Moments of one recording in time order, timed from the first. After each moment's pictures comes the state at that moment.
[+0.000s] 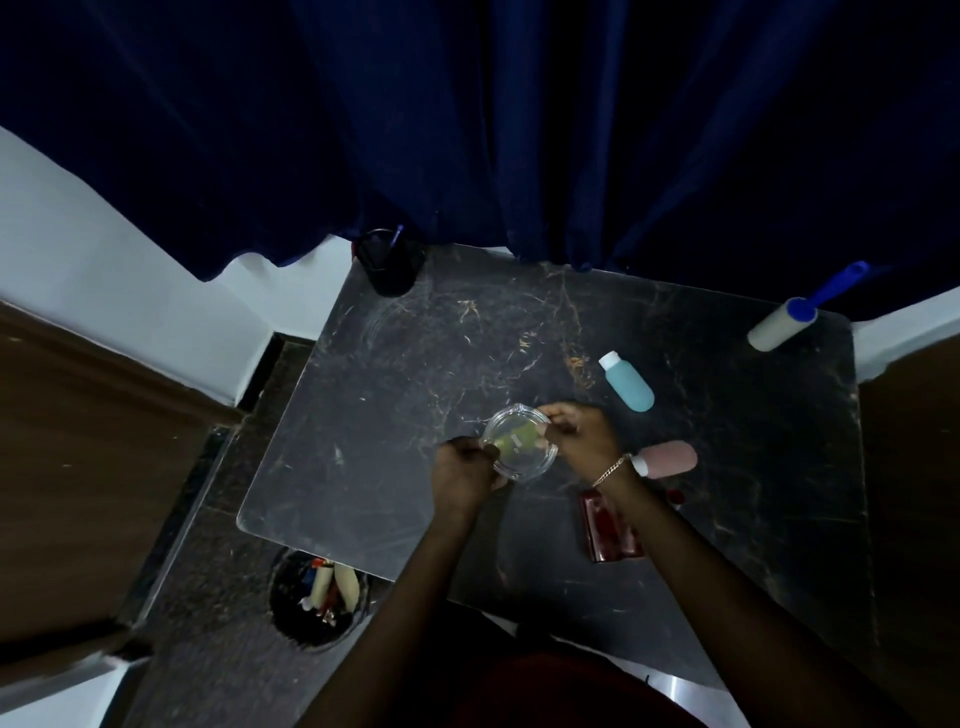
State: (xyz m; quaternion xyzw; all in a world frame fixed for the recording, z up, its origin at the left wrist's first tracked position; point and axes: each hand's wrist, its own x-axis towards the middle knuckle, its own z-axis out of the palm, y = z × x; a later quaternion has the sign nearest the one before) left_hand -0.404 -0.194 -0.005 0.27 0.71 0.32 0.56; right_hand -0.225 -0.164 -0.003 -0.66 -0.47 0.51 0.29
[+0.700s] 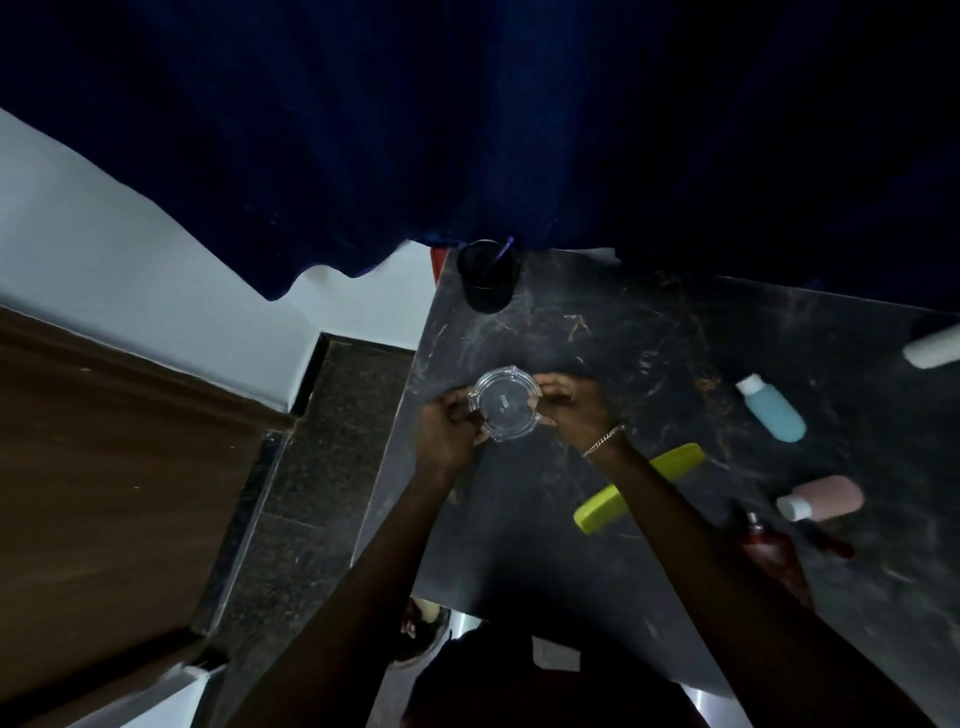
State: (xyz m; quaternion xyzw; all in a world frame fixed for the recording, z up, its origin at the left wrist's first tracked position) left_hand -0.610 -0.061 -0.024 0.36 0.67 0.33 0.56; right_hand -0.415 -0.045 -0.032 -0.64 -0.38 0.58 0.33
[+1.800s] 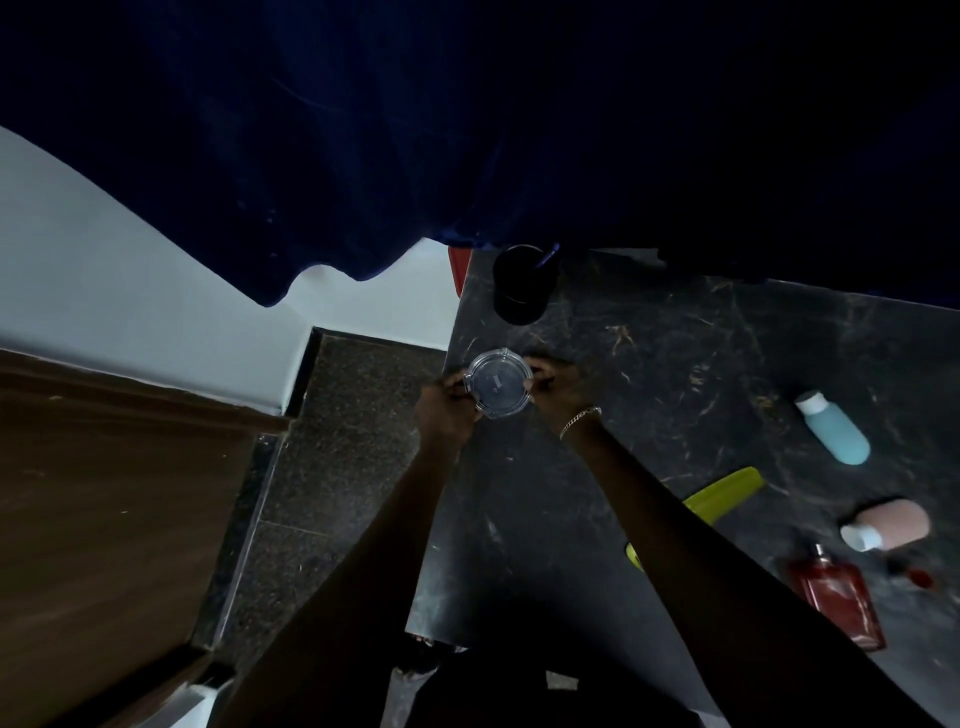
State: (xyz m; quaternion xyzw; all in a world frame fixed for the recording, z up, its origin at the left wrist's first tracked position) left_hand -0.664 0.030 -0.078 0.33 0.71 0.27 0.55; right_hand -0.489 0.038 -0.066 -0.70 -0.47 0.46 0.26
